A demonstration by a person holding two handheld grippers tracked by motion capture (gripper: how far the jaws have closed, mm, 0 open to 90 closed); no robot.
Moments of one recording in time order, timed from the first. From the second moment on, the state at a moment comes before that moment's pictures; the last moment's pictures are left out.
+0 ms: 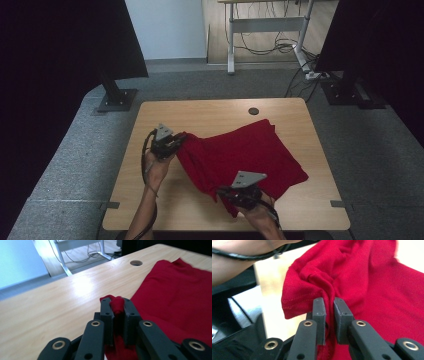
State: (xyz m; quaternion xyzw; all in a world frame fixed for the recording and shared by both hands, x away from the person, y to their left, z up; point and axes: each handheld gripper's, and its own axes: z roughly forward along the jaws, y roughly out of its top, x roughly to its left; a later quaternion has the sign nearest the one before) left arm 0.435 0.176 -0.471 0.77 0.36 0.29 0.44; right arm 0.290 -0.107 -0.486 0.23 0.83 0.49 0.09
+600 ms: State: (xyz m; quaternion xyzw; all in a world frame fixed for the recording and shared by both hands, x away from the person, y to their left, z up) left arm 0.446 0.157 -0.546 0.81 0.37 0.27 0.37; right arm 0.311 -0.124 -0.549 0.30 0.85 0.43 0.04
